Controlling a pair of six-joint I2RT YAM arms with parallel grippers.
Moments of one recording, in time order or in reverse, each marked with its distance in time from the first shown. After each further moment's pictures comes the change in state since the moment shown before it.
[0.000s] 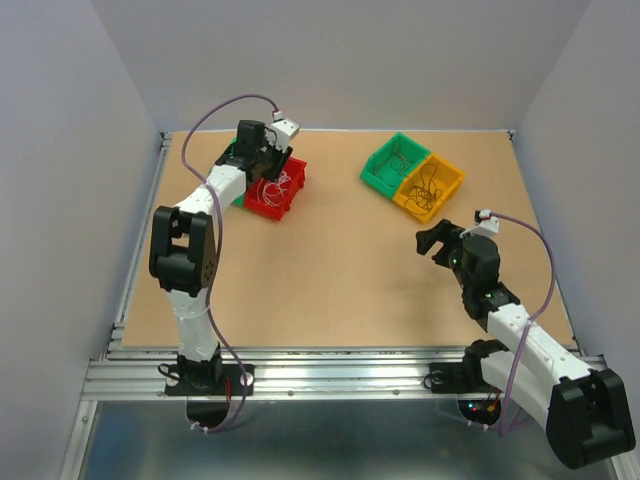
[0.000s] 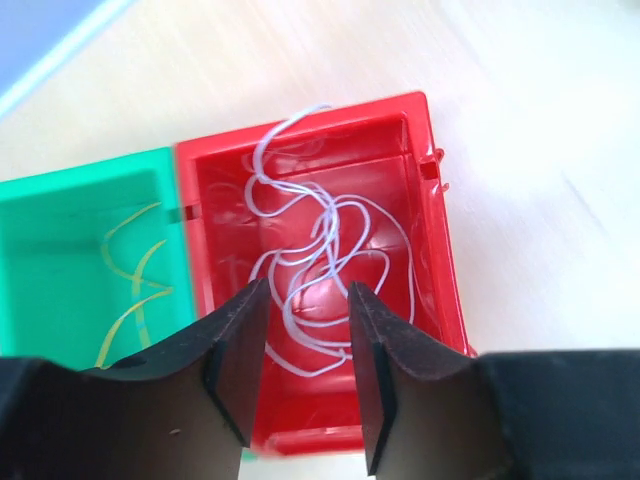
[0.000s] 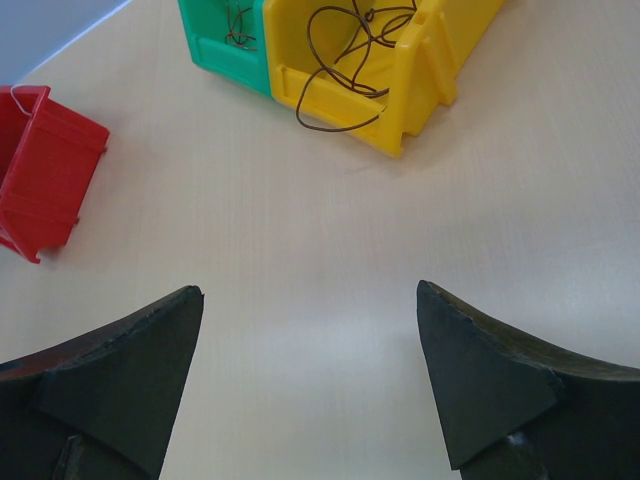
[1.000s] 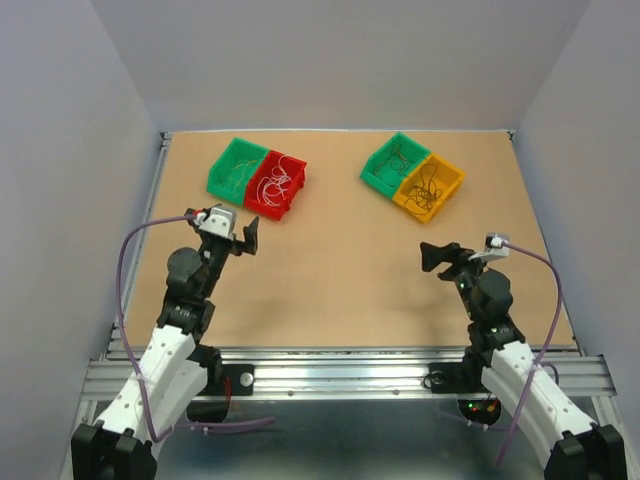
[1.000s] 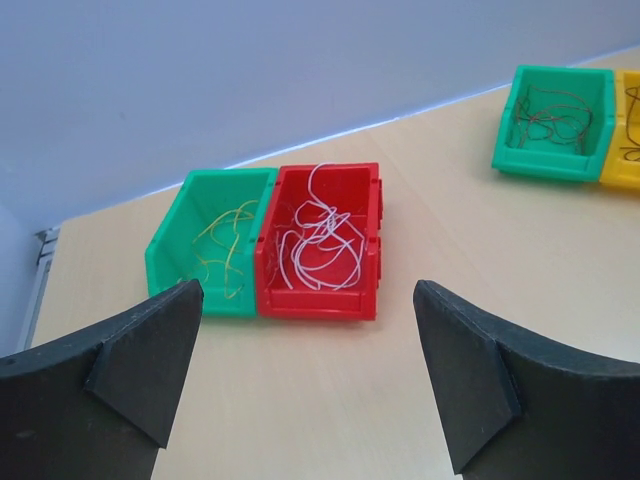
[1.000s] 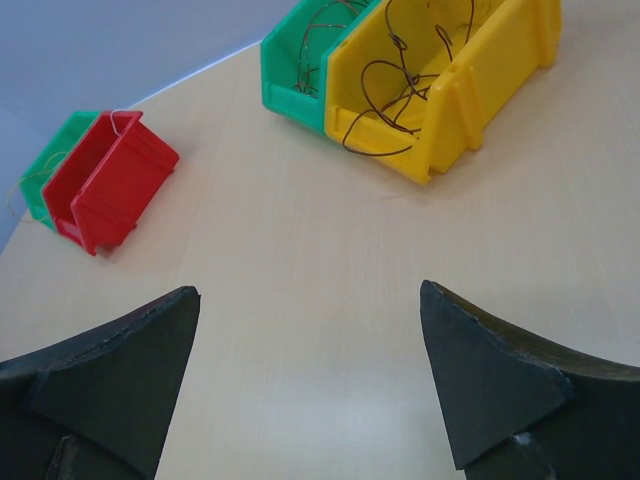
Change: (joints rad) left arm -0.004 -1.318 -1.179 0.612 -0.078 -0.219; right arm 0.000 -0.350 -0.239 0.138 -0.050 -0.059
